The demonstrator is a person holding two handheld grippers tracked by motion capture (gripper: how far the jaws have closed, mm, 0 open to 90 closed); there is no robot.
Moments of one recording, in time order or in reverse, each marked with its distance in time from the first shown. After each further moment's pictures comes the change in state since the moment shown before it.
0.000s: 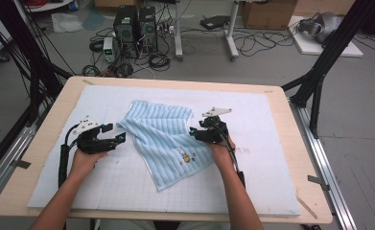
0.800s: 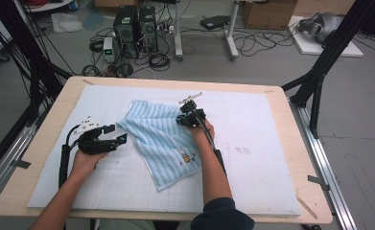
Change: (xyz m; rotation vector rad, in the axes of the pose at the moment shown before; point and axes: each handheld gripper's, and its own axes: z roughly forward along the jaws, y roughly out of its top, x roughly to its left) left arm -0.002 -0.002 0.003 0.013 -0.033 -0.002; right arm -0.003 0.041 0.081 0.157 0.015 -0.018
